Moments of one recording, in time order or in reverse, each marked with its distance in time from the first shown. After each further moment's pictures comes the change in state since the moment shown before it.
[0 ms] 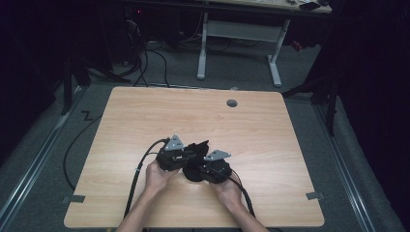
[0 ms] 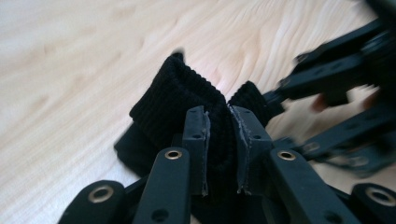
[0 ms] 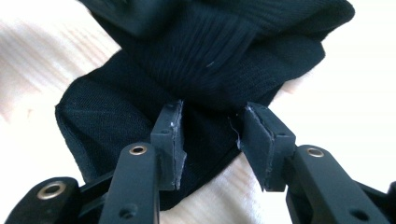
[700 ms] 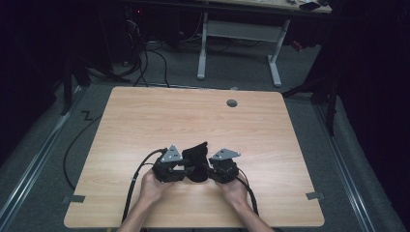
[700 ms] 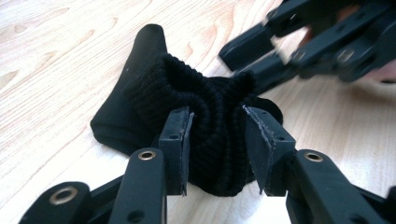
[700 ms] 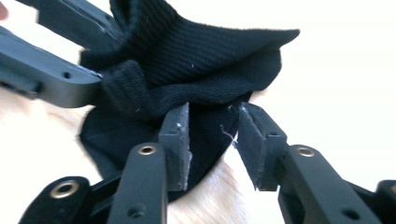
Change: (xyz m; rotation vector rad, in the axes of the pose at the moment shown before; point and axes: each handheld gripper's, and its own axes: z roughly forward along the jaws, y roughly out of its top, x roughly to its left) left arm -0.016 -0.023 -0.010 0.043 -0.034 0.016; right arm -0.011 0.000 -0.028 -0.051 0.024 0.011
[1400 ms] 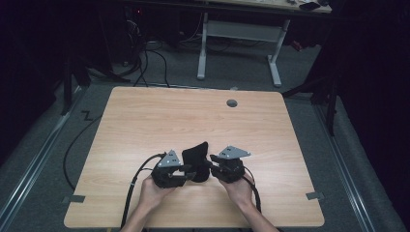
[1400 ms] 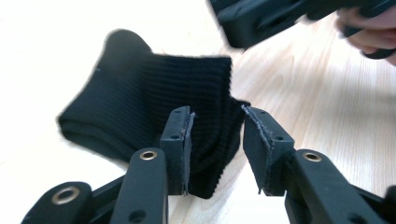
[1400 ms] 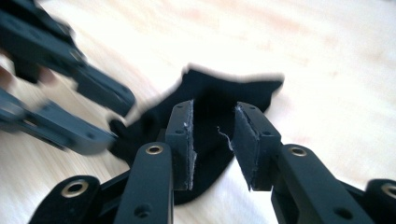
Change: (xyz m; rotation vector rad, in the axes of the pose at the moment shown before) left arm -0.012 -0.003 -0.012 -0.046 -0.052 -0.038; right arm 0.003 0.019 -0.037 -0.112 0.035 -0.018
